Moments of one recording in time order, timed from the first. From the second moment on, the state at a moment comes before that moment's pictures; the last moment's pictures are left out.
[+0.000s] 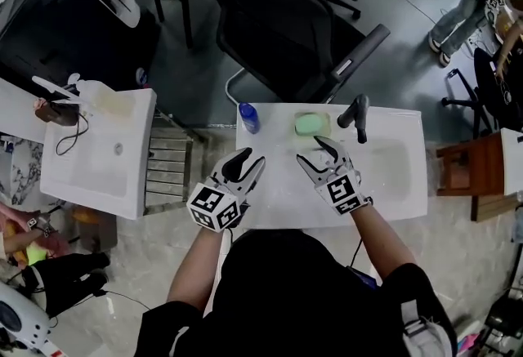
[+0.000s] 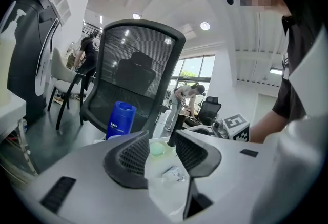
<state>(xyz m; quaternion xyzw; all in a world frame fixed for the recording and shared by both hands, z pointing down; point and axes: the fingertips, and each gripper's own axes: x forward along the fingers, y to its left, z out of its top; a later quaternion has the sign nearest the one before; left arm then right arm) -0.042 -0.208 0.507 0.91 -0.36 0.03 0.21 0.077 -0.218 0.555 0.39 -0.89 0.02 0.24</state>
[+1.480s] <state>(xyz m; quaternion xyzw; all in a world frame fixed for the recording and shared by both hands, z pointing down) -0.125 -0.163 0.534 0.86 -0.43 0.07 0.25 0.089 -0.203 0.790 0.13 -0.77 -0.01 0.62</state>
